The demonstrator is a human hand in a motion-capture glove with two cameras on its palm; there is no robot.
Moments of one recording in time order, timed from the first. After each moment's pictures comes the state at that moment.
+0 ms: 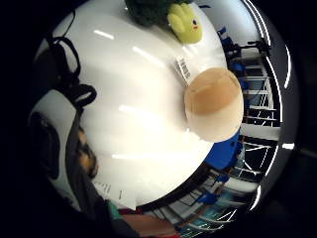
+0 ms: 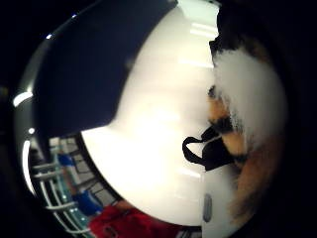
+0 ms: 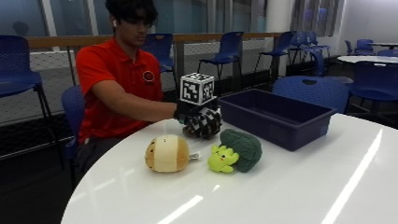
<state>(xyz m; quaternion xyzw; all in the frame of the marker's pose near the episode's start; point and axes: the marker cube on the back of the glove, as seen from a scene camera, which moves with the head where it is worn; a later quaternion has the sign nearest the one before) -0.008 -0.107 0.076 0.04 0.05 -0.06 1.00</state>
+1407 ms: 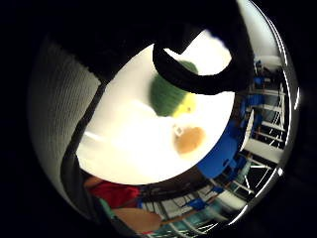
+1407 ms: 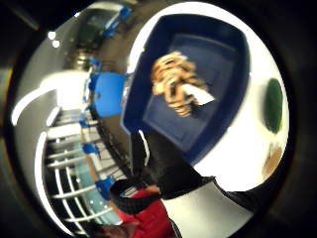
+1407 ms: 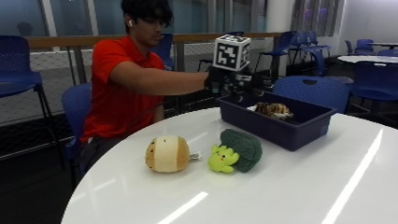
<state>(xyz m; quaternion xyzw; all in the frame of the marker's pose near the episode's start) -0.065 -0.190 -0.065 0.01 0.00 -0.11 0.99</state>
